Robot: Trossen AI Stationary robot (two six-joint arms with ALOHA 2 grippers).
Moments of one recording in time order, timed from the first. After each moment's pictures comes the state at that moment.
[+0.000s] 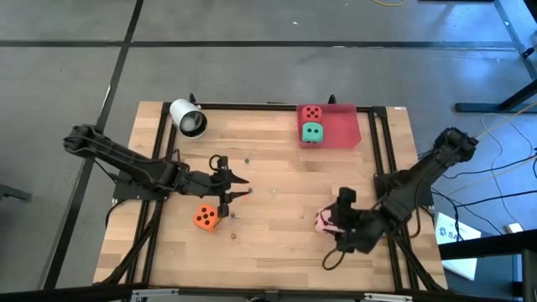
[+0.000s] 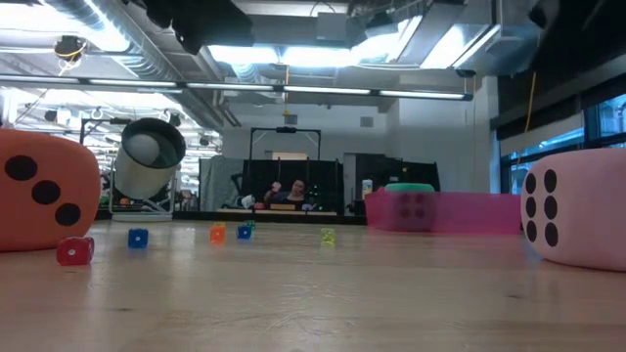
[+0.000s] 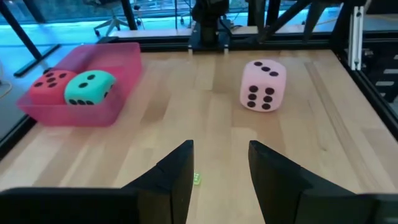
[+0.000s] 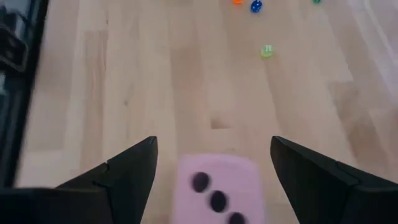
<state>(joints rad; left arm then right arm) -0.29 1.10 0.74 0.00 -0.40 -0.14 0.80 1.36 1.00 -0.74 0.56 0.75</state>
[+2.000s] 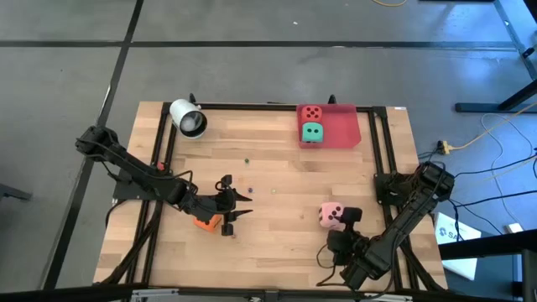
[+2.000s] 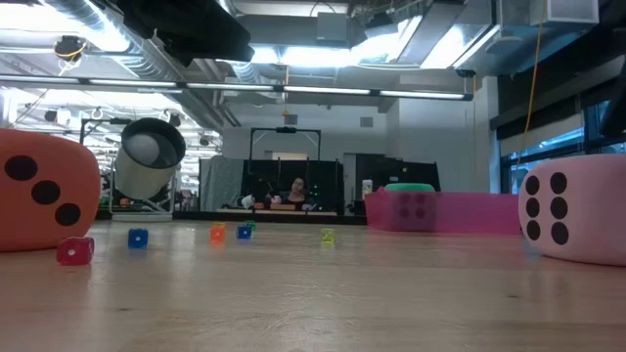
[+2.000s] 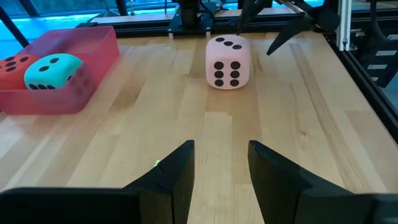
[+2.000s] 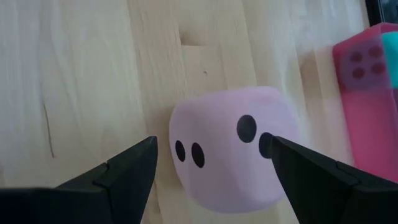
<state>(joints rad) -0.46 1.28 0.74 0.12 -0.54 -0.22 0.95 1.84 1.24 -1.21 0.64 1.07</state>
